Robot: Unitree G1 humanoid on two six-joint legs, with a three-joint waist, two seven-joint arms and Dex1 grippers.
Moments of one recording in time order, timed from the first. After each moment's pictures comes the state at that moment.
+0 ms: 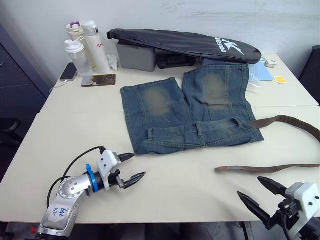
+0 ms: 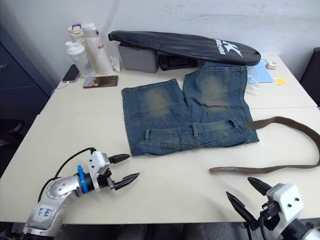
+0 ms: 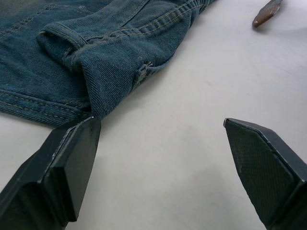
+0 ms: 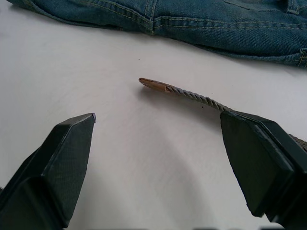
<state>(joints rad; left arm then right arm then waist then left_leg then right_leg) 0.10 0.53 0.01 -0.28 -0.33 0.24 -0.76 0.75 -0.43 -0.59 -0.74 0.51 0.36 0.81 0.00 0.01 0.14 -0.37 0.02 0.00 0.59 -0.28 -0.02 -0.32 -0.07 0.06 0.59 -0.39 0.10</state>
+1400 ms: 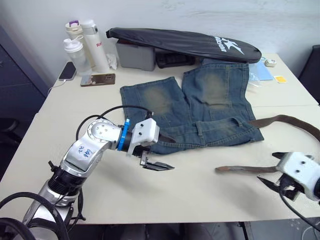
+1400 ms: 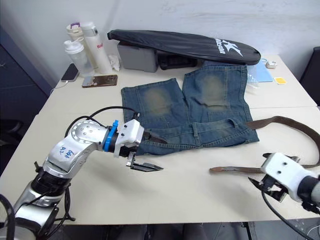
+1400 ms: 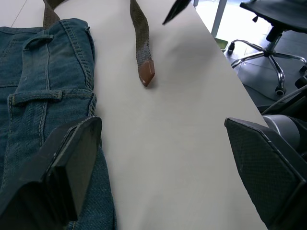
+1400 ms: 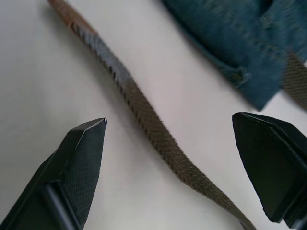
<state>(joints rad) -0.59 0.60 -0.30 -0.26 -0.35 0.50 -1.10 0.49 -1.00 -0.49 -0.51 0.15 0.37 0.81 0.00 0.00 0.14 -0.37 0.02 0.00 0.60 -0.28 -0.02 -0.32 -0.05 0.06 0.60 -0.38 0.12</state>
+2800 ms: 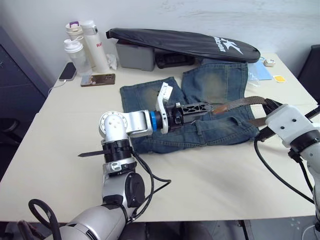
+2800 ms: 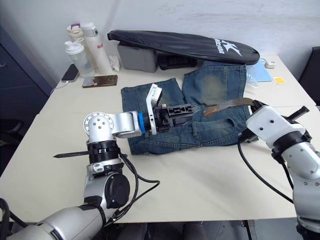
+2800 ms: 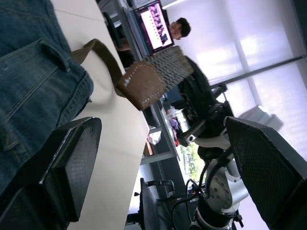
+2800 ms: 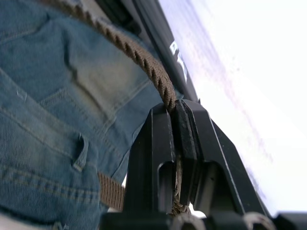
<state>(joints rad) -0.97 -0.18 0.57 0.22 -0.83 1.61 -0.12 -0.02 -0.78 -0.35 -0.62 -0.14 0.32 0.46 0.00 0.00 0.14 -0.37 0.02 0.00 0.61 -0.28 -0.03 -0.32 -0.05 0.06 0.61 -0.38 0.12</state>
